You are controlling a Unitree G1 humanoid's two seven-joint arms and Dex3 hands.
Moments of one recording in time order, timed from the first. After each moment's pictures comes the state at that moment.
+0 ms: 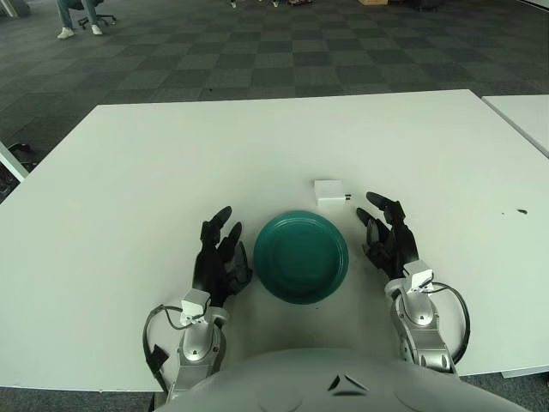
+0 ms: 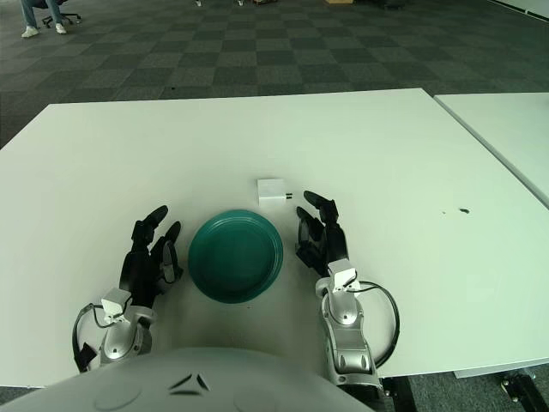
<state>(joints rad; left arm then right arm) 0.53 -0.10 -0.13 -0.14 0.01 -0.29 0.07 0.30 0.00 0.04 -0.05 -0.08 -0.14 -0.06</state>
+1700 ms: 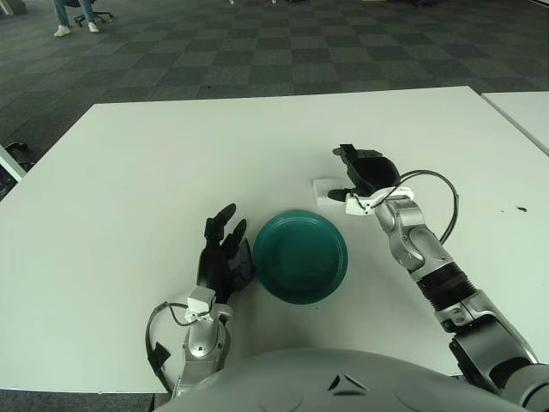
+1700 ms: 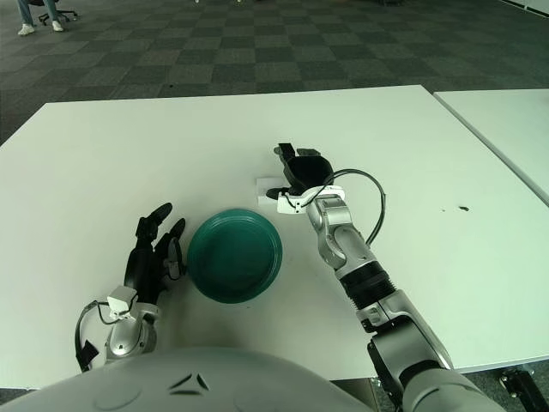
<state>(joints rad) 0.50 -0.13 -0.14 -0.09 0.05 -0.33 0.09 -0.35 -0.33 0.43 0.19 -0.98 0.12 0.04</state>
